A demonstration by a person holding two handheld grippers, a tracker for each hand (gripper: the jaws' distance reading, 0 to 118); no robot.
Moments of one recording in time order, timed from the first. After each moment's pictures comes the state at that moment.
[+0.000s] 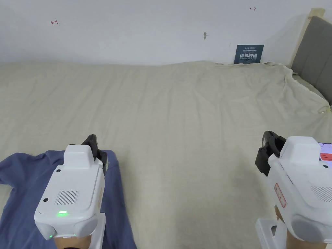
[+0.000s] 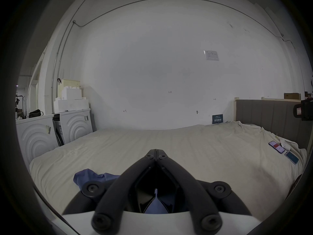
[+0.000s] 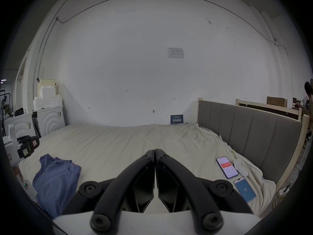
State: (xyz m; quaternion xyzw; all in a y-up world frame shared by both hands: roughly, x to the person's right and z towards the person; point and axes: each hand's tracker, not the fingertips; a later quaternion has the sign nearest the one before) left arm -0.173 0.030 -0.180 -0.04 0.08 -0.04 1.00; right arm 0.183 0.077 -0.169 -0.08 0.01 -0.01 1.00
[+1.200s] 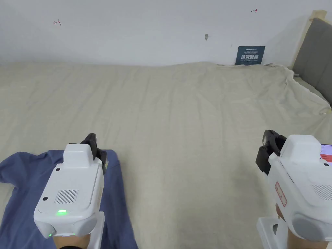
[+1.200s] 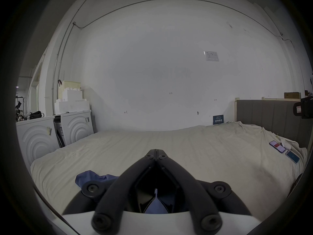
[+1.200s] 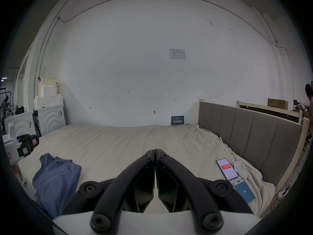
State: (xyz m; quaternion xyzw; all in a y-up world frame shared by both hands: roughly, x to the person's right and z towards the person) left arm -0.178 0.031 -0.177 -0.04 0.08 -0.04 1.00; right arm 0.184 0.080 -0.171 -0.07 0.01 0.00 1.00
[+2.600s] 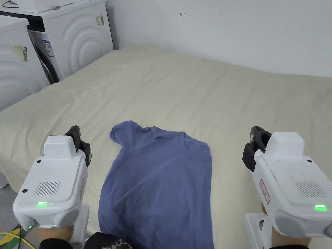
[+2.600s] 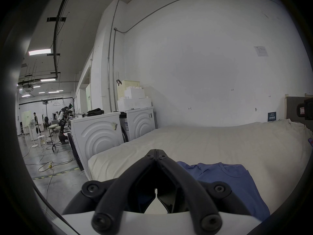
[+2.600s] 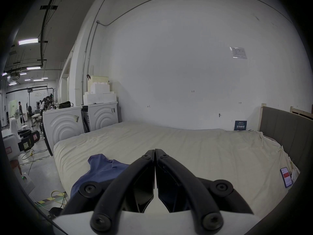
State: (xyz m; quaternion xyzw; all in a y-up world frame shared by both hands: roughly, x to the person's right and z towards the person) left arm -0.358 0.046 -0.046 -0.04 0.32 -0.05 0.94; right arm -0.025 0.068 -0.206 -0.06 0.25 0.01 0.97
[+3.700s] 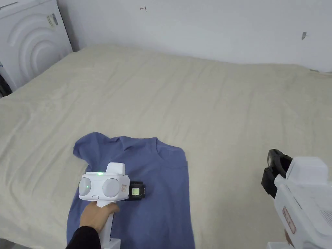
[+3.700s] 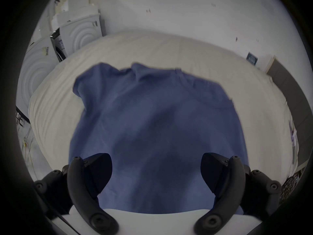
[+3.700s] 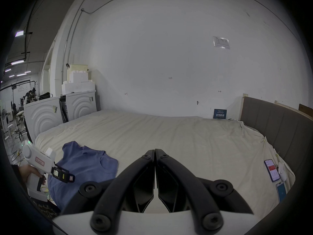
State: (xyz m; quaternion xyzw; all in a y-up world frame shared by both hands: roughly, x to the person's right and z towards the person) left arm -0.345 -0.087 -0.264 -0.49 0.12 0.08 0.86; right arm 0.042 0.033 -0.242 -0.12 0.16 0.03 0.98
